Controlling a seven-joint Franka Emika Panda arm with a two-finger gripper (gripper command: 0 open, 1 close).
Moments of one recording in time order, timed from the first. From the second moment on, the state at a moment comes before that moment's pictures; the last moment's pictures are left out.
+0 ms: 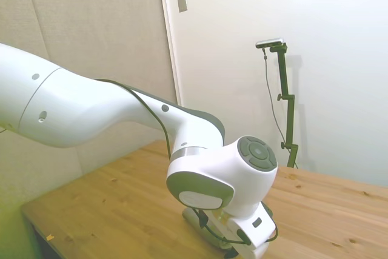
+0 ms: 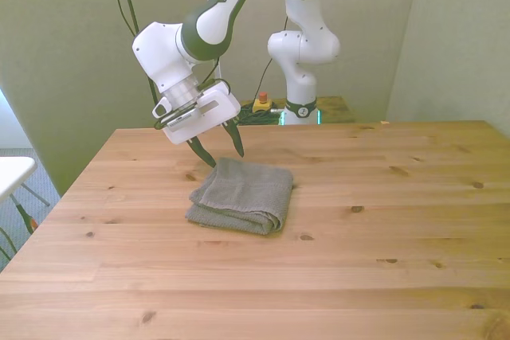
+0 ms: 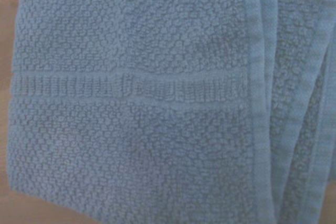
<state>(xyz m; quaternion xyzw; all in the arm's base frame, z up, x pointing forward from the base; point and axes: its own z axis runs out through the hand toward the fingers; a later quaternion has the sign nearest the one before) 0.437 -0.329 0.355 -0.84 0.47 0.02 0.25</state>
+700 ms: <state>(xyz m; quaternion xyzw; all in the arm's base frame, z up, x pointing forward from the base) 0.438 -0.330 0.334 -0.86 0.43 0.01 0.27</state>
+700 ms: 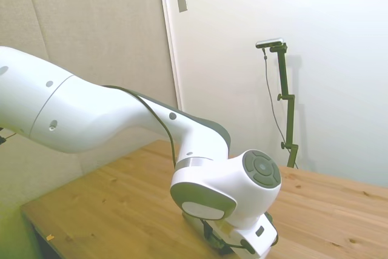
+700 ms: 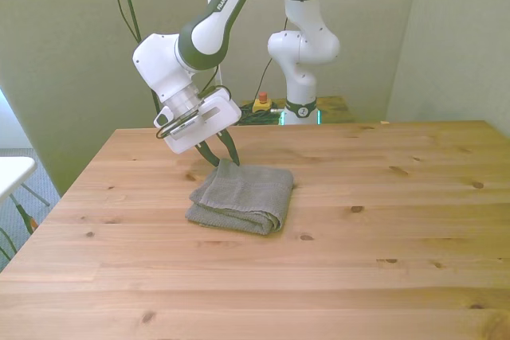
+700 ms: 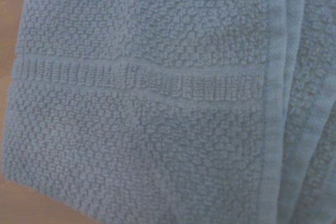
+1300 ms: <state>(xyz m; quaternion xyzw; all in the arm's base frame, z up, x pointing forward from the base) 0.436 -0.333 0.349 -0.86 0.42 -0.01 0.30</state>
